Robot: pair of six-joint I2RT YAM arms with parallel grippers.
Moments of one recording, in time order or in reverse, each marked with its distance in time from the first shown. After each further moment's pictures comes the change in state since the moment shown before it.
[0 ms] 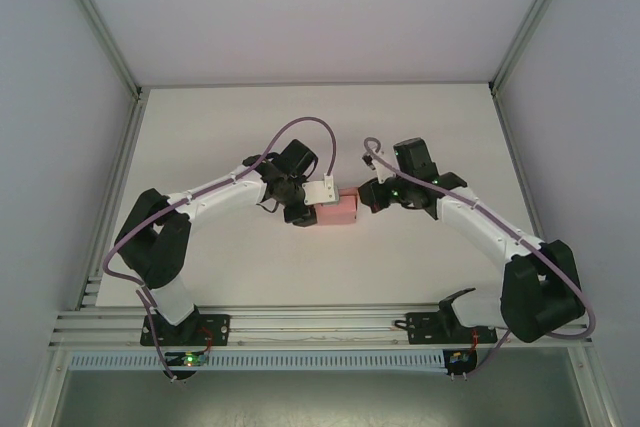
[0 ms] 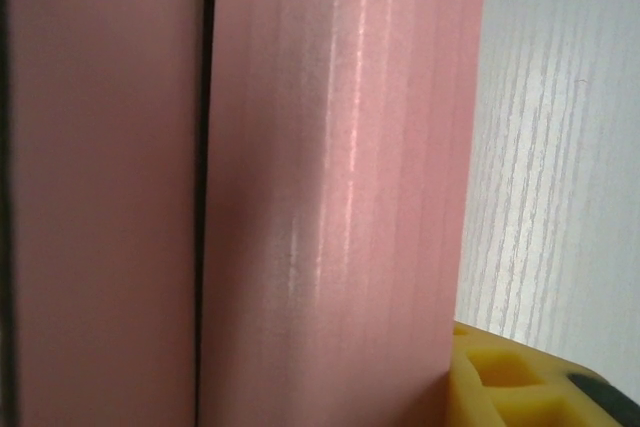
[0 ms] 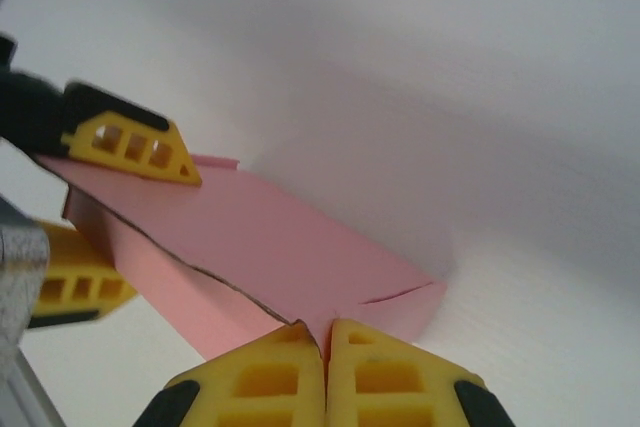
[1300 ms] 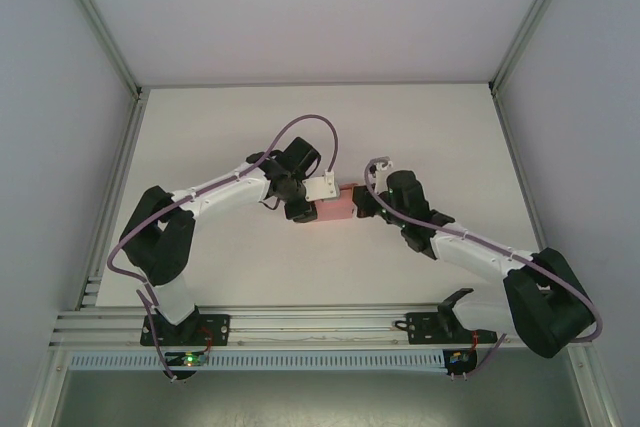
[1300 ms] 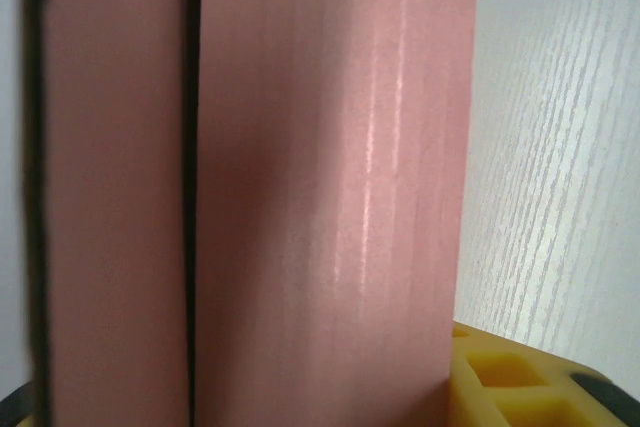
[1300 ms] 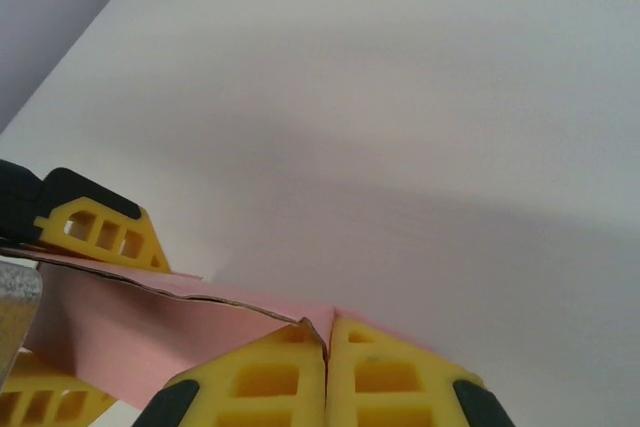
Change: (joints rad) left arm -0.001 0.031 0.032 -0.017 -0.064 -0.042; right arm 0.172 -0.072 -0.355 0.655 0.361 0.209
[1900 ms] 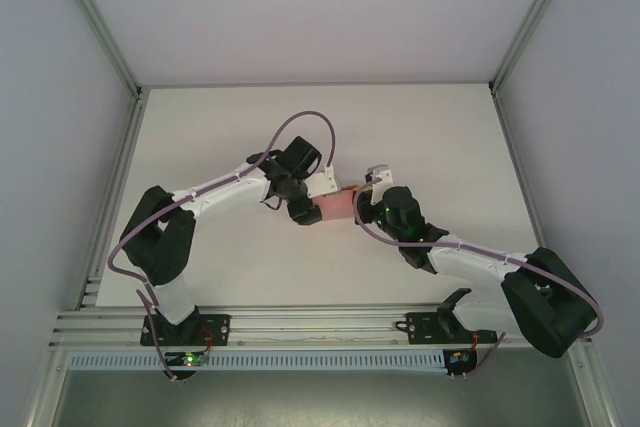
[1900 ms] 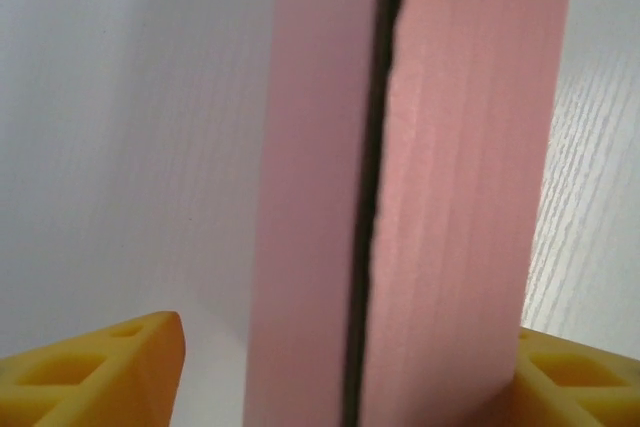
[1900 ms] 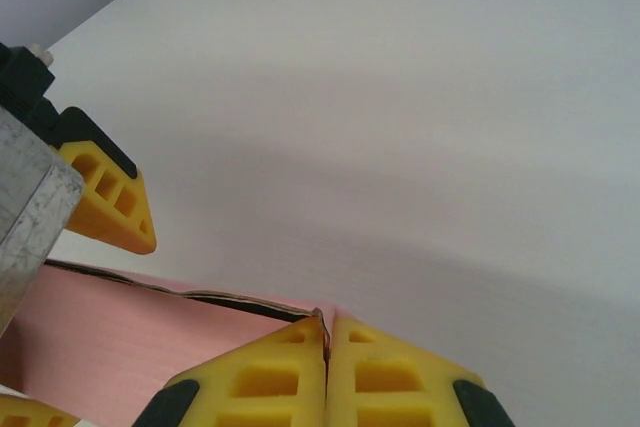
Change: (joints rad) left arm 0.000 0.000 -0.004 0.045 -0.012 -0.101; right arm 0.091 -0.010 -0.105 0.190 0.203 -0.094
